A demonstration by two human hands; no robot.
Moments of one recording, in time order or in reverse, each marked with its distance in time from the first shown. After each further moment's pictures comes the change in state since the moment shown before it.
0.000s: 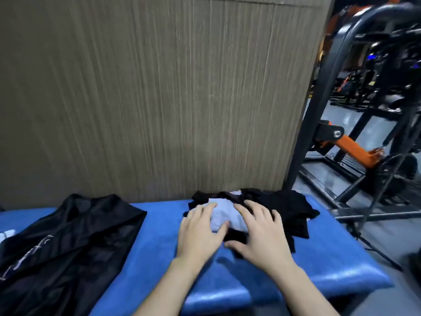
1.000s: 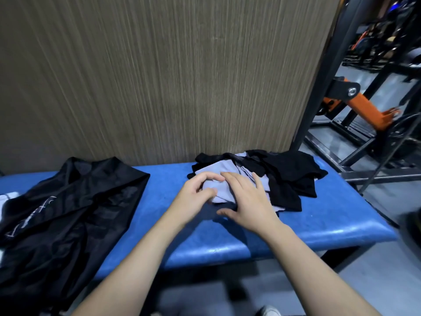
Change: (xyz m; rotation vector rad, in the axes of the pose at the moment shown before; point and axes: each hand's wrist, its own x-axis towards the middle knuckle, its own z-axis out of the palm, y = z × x) left_hand -0.016 -0.018 -0.037 -0.880 -0.306 -0.103; right_hand -0.003 -0.014 0.045 0.134 -0.098 -0.180
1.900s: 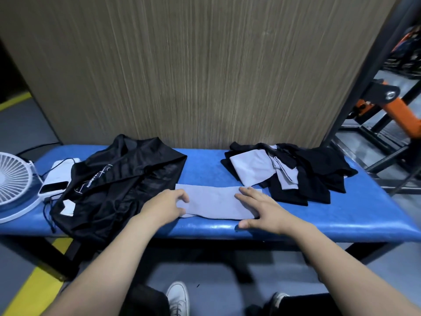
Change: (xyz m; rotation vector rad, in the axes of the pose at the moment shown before) left_hand -0.087 -0.064 -0.123 0.822 -0.008 -0.464; right_hand -0.027 -0.026 0.024 0.257 -0.561 -0.033
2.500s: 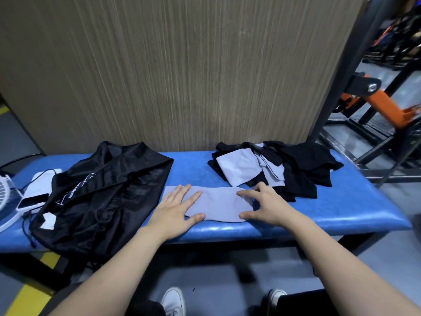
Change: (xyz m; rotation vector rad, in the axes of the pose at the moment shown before) left_hand 0.023 0.018 0.054 0.294 0.022 0.316; right_hand -0.012 0.016 -0.020 -0.003 0.136 0.214
